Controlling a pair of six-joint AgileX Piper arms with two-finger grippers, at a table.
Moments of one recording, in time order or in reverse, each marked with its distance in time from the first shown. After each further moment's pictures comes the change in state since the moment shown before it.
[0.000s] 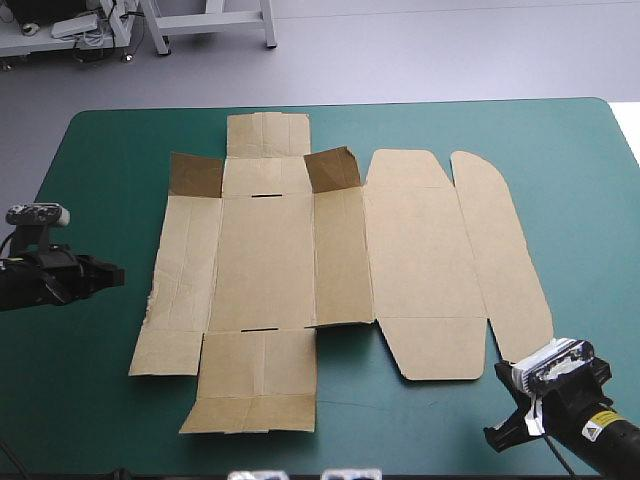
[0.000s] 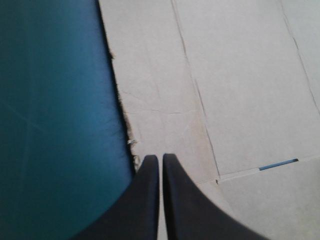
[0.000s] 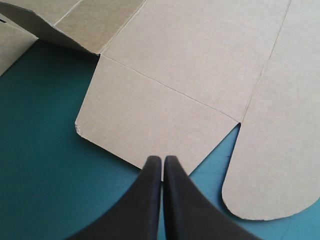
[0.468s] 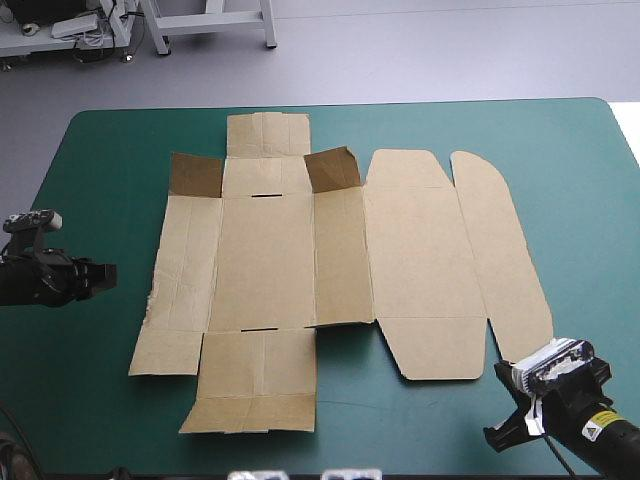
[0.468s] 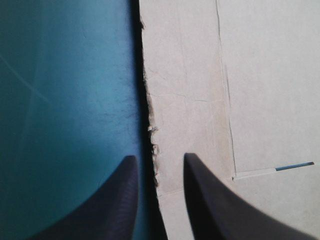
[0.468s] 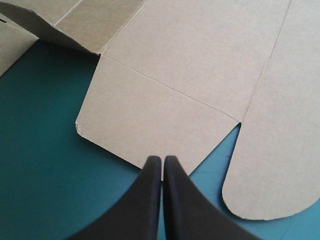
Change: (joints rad) left arm 0.038 0.142 0.000 0.022 -0.003 -0.051; right arm 0.000 0.000 0.000 0.000 0.001 0.000
